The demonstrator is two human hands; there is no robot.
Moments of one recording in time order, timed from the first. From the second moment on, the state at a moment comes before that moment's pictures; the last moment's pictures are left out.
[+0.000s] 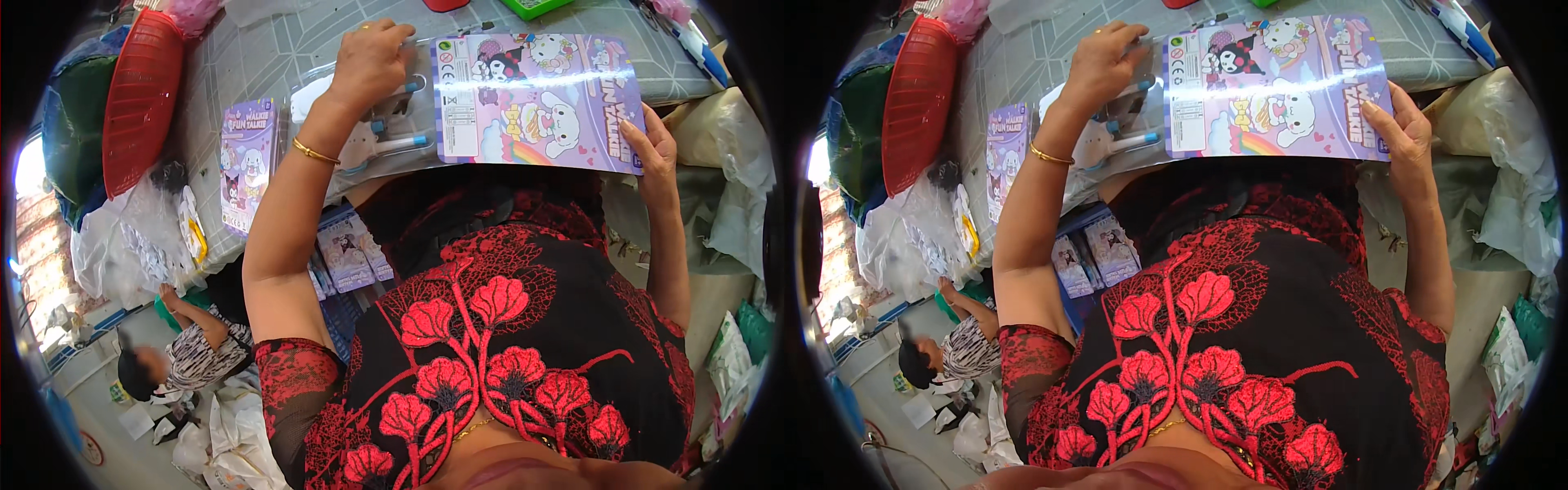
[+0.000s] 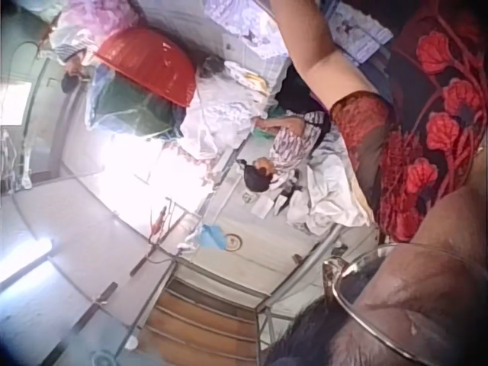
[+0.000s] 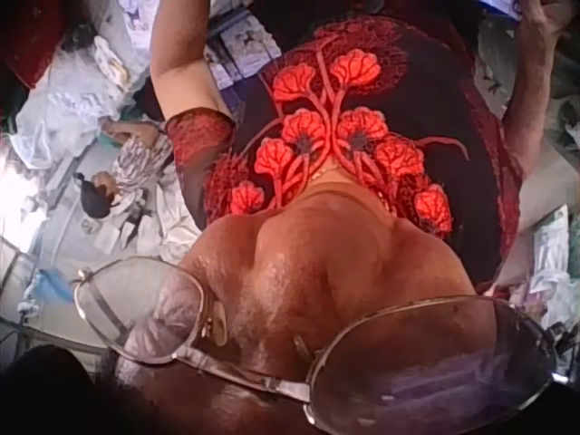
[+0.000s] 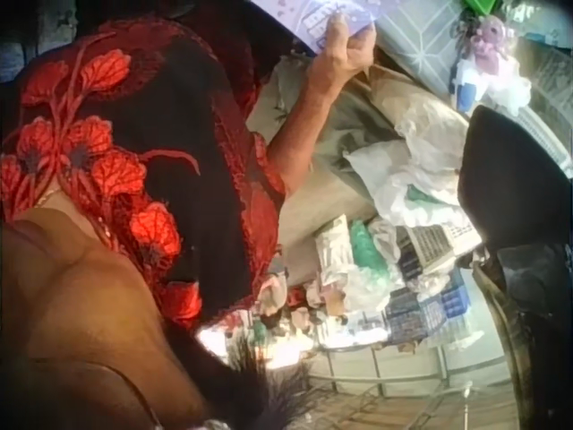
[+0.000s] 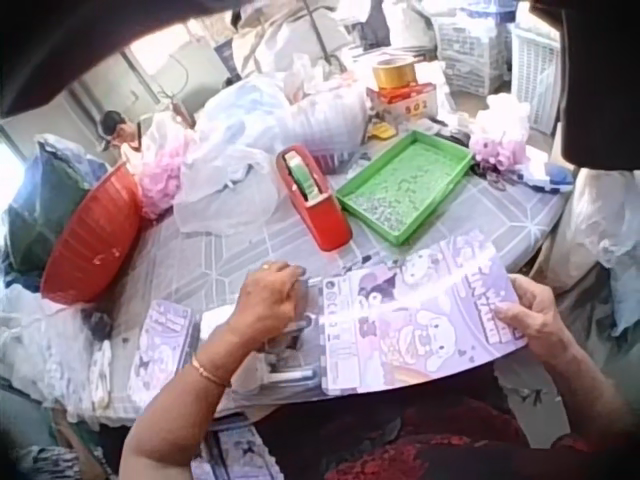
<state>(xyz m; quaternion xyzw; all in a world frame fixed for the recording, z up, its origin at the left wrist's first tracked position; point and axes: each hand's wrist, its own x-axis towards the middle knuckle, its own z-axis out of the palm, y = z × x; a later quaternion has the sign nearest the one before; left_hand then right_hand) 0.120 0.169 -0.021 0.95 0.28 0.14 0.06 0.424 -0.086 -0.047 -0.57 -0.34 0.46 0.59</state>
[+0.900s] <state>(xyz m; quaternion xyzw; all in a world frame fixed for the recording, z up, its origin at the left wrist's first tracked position) 0.120 0.167 -0.027 0.84 0.30 0.30 0.34 0.462 -0.061 -0.036 -0.53 -0.38 0.53 0.54</state>
